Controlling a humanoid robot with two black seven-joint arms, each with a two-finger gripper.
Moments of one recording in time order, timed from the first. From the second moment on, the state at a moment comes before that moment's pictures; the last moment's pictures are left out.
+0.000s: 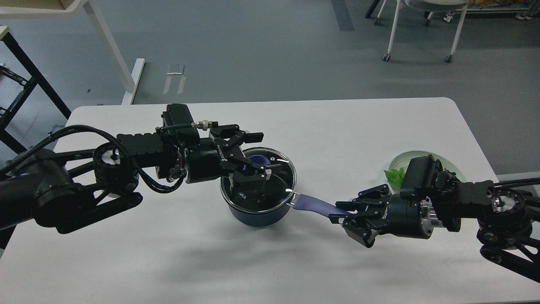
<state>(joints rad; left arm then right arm) -0.96 0.57 -0.16 -1.40 1.92 0.06 -0.34 0.67 -0.85 0.32 1.70 -2.02 0.22 0.31</state>
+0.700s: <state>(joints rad) -0.93 0.56 -0.10 -1.35 1.93 0.06 -0.31 0.67 -0.85 0.31 1.70 -2.02 0.22 0.31</state>
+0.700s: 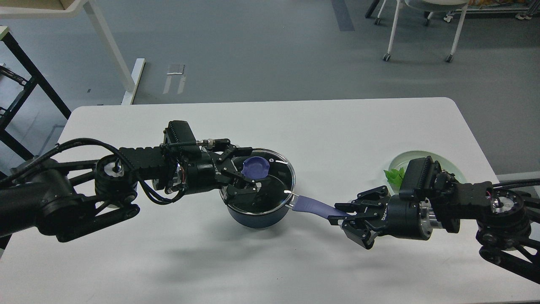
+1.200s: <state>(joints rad) -0.92 0.56 -0.10 -1.34 1.92 0.06 -0.32 0.67 -0.84 0.31 1.70 -2.02 0.22 0.31</state>
